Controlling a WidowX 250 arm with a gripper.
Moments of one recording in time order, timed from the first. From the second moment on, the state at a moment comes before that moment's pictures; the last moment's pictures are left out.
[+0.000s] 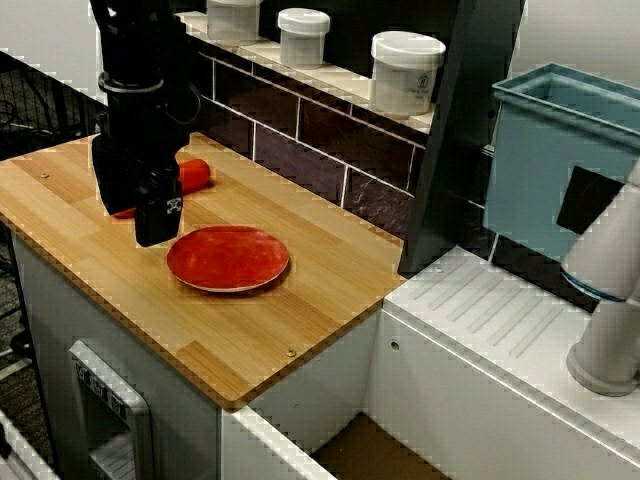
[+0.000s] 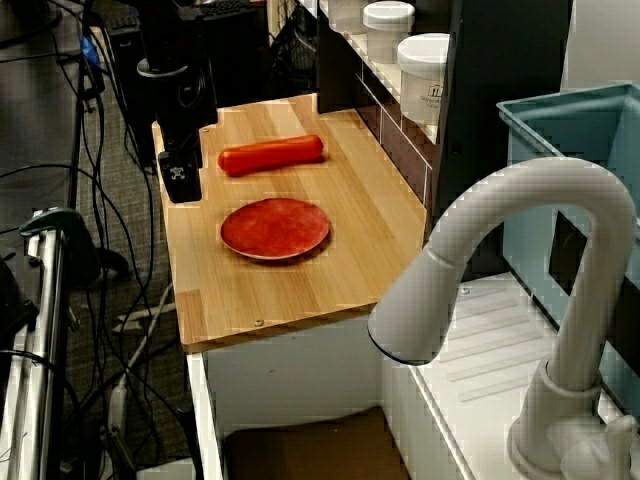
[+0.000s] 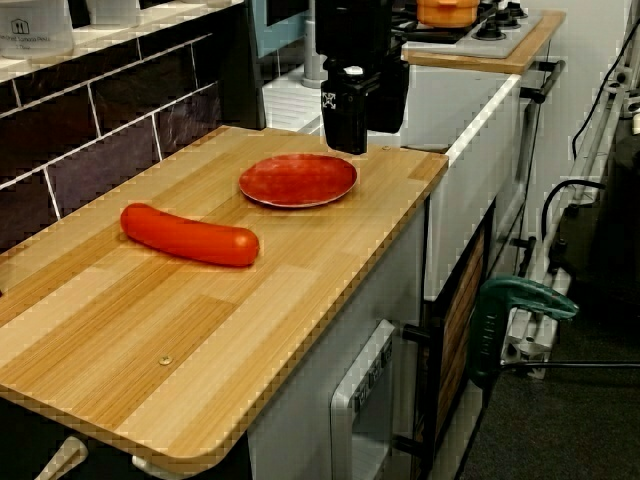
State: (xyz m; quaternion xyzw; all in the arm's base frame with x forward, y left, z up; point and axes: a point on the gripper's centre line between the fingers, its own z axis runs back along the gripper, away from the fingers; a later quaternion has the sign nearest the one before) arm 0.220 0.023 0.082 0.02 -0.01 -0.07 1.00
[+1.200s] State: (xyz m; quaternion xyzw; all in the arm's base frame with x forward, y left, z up) arm 0.255 0.049 0.123 -0.03 -0.13 -0.09 0.99
